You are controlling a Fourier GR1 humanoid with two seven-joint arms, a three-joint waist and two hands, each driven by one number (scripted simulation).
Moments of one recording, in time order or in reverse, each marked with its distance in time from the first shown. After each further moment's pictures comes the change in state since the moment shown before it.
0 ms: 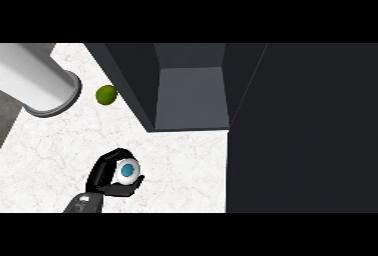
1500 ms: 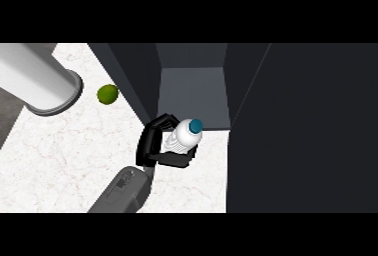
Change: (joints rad) left arm -0.078 -0.115 -0.471 -0.462 0.397 0.482 0.411; right arm 0.045 -0.053 -0.034 0.004 -0.006 -0.030 -0.057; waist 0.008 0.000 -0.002
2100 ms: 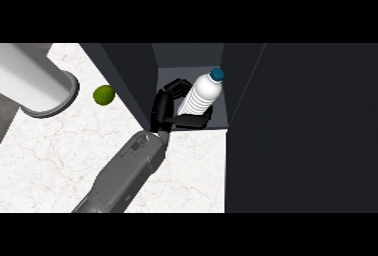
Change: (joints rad) left arm -0.317 0.000 -0.038 0.141 0.134 0.196 0.179; right arm 0.005 -0.007 -0.074 0.002 -0.021 0.028 -0.028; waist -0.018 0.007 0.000
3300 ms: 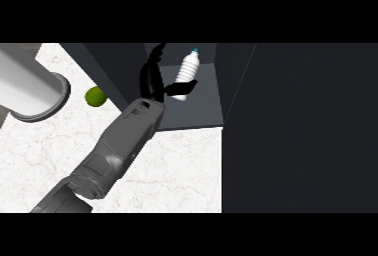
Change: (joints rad) left arm -0.382 0.012 0.068 0.573 -0.055 0.346 -0.045; right arm 0.033 -0.019 -0.096 0.021 -0.040 0.109 -0.093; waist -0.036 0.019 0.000
